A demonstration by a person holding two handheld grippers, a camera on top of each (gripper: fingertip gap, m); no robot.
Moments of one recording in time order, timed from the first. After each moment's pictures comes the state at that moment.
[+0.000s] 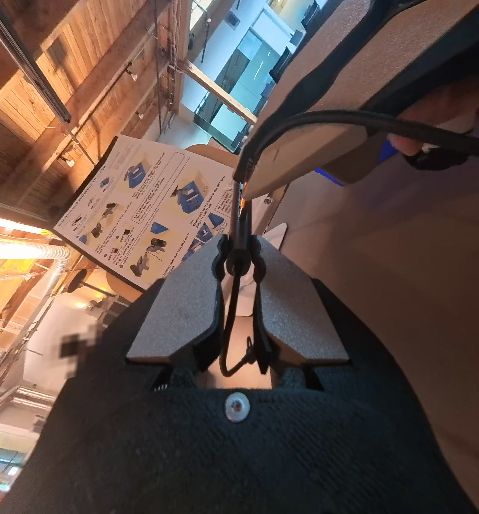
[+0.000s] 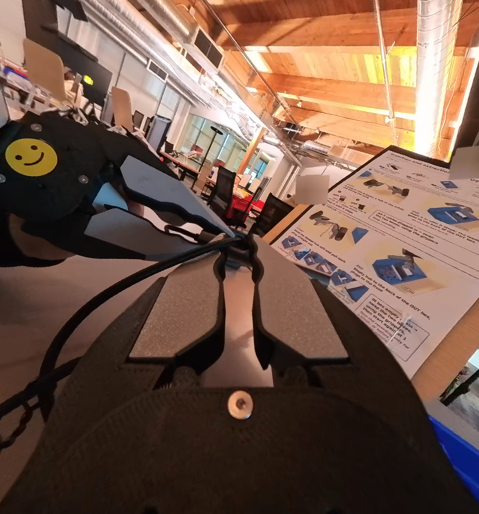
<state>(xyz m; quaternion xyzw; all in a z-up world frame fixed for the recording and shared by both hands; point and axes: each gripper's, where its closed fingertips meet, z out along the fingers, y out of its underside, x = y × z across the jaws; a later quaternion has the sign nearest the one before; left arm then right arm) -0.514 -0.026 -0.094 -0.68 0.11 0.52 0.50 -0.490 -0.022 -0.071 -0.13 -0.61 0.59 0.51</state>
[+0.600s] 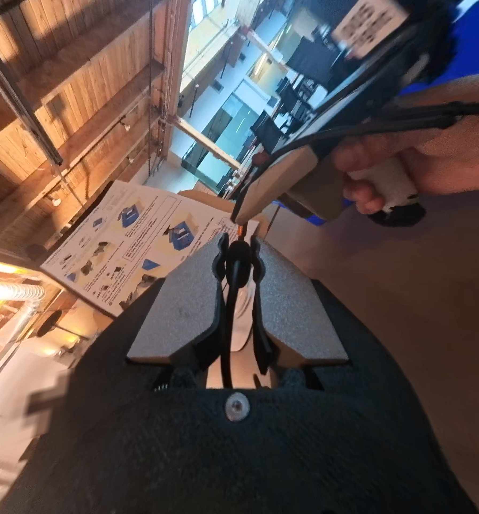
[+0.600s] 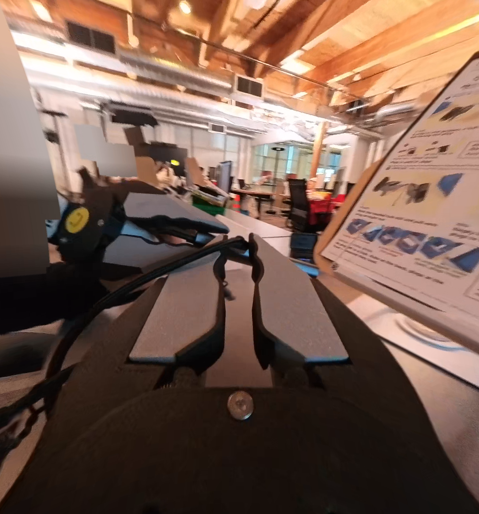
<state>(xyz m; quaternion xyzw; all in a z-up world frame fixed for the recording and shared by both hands) -0.480 -0.018 -0.079 -0.66 0.17 0.48 0.55 -0.487 -0.017 -0.070 -0.18 -0.59 0.73 0.28</state>
